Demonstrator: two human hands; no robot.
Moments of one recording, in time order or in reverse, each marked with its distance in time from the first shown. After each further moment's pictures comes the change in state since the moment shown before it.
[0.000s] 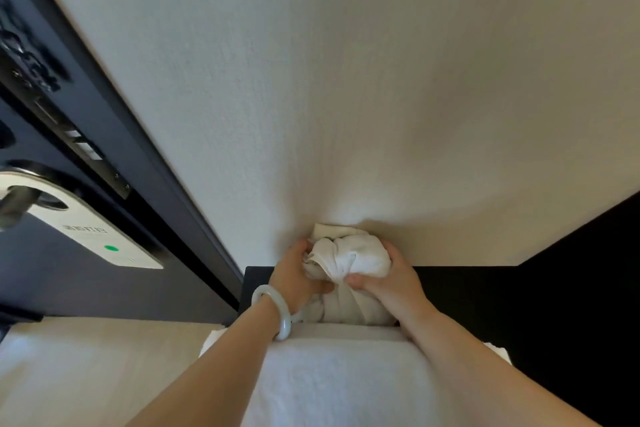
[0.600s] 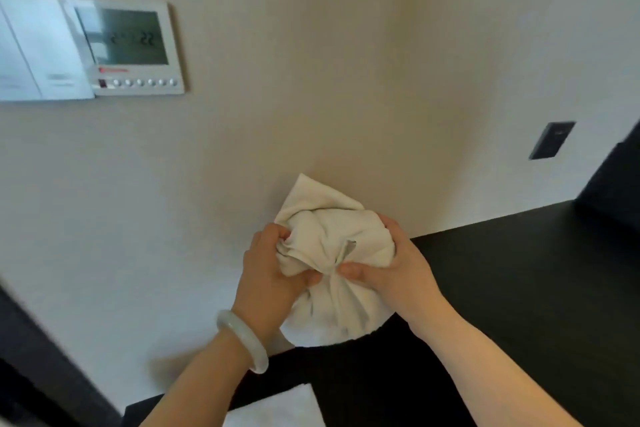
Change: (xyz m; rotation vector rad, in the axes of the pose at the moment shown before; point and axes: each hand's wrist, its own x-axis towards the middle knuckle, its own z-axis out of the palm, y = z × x) left_hand -0.163 0.344 0.014 -0.181 0.060 0.571; right_hand -0.210 -0.196 -0.265 0.079 0.358 -0.438
